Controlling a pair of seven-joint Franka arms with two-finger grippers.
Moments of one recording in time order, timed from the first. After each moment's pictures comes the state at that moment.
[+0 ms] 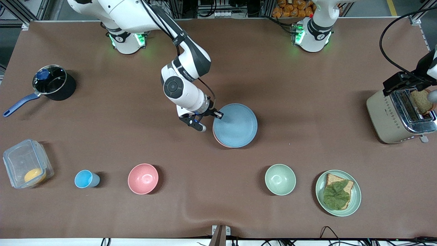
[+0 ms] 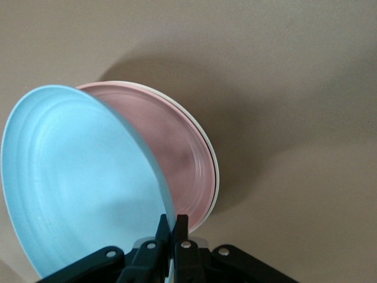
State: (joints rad) left arm 0.07 0.03 -0.12 -1.51 0.09 1.53 -0.16; right arm 0.62 0.57 0.11 -1.72 0.42 2.41 0.99
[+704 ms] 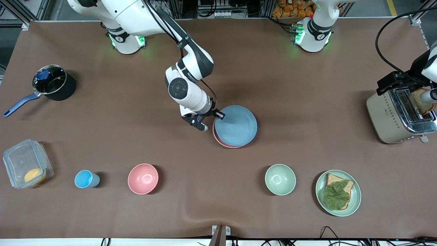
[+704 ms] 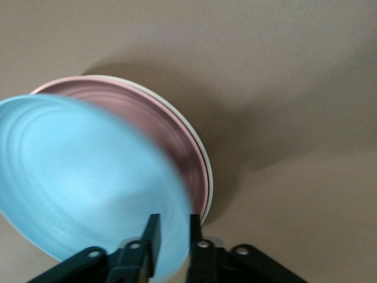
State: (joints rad) left arm 0.07 0.03 -0.12 -1.52 0.05 1.52 -0.12; right arm 0.64 0.60 0.10 -1.72 0.42 2.42 1.03
